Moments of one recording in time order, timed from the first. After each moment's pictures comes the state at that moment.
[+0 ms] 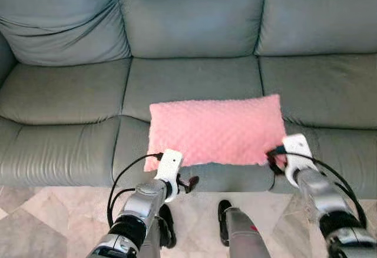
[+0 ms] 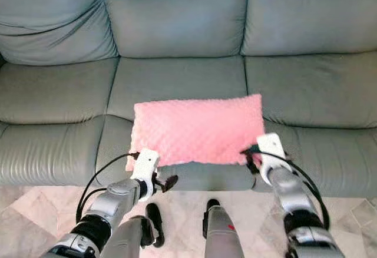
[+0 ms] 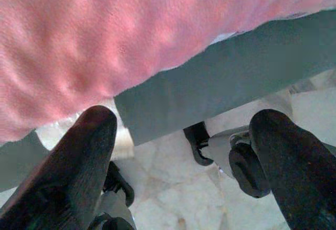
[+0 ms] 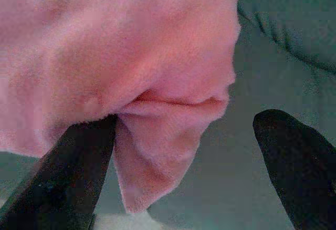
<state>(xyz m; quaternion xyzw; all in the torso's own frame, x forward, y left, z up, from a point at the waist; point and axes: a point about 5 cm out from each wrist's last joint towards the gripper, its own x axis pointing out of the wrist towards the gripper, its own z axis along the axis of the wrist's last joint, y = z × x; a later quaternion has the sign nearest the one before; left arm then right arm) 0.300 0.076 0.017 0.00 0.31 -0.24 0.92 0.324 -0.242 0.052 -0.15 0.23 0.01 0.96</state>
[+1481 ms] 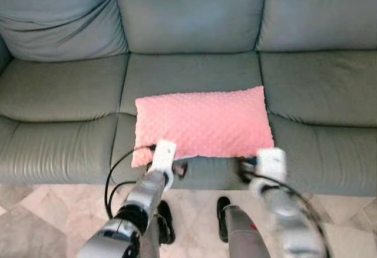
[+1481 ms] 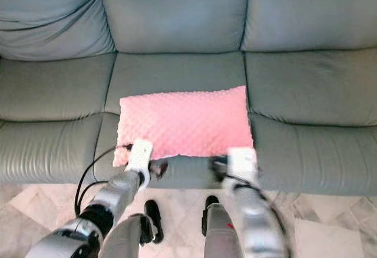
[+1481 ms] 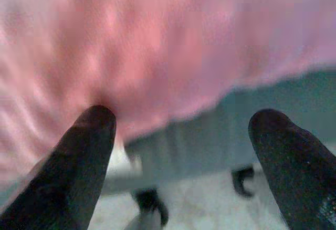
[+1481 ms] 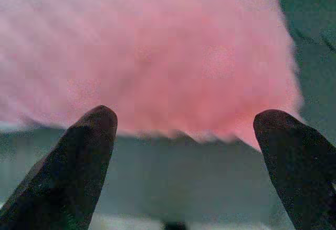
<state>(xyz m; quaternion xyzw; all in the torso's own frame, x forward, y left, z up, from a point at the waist) 0.325 0.082 0.031 0.02 0.26 -0.13 0.96 0.275 -0.141 0.066 -0.02 0.12 0.03 0.99</state>
